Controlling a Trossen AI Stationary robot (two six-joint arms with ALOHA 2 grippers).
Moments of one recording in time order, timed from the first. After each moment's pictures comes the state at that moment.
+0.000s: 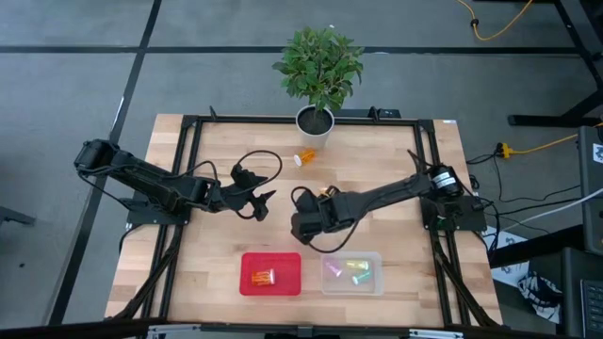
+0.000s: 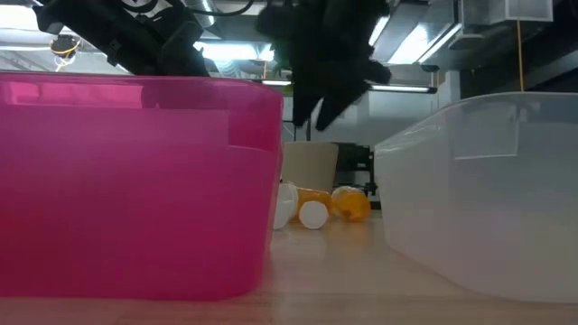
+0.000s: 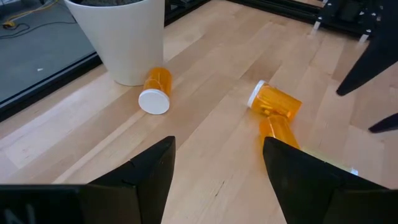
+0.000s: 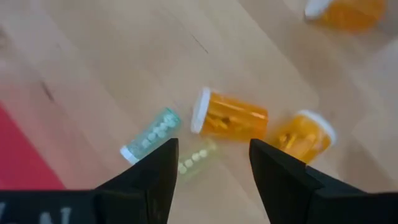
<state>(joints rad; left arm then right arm) -0.19 1.19 0.57 0.01 -0.68 -0.50 0.25 2.02 1.68 -0.95 0.43 0.91</state>
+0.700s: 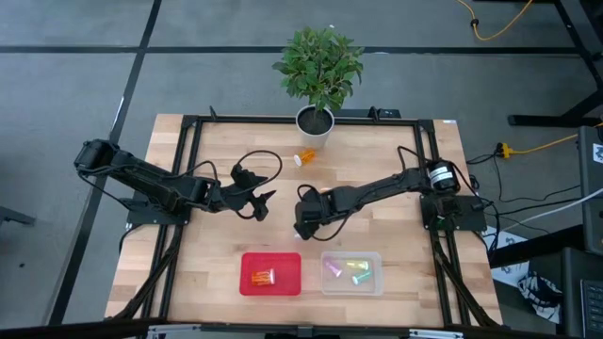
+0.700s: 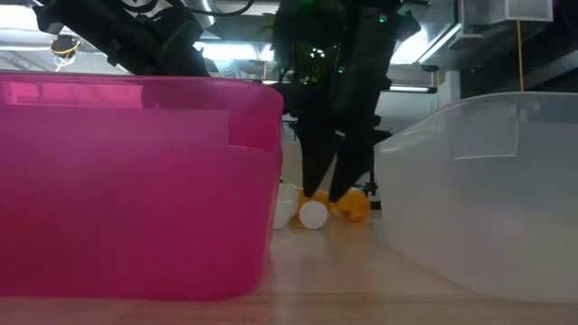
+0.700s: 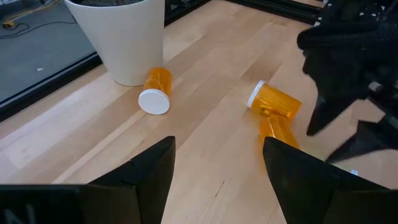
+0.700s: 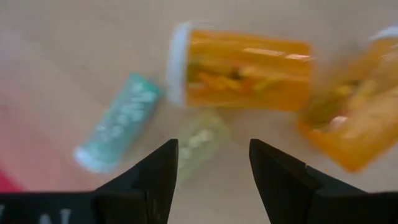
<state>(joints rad) -0.19 1.19 0.57 0.01 -0.68 -0.50 0.15 2.02 1.42 -0.66 0.14 0.99</state>
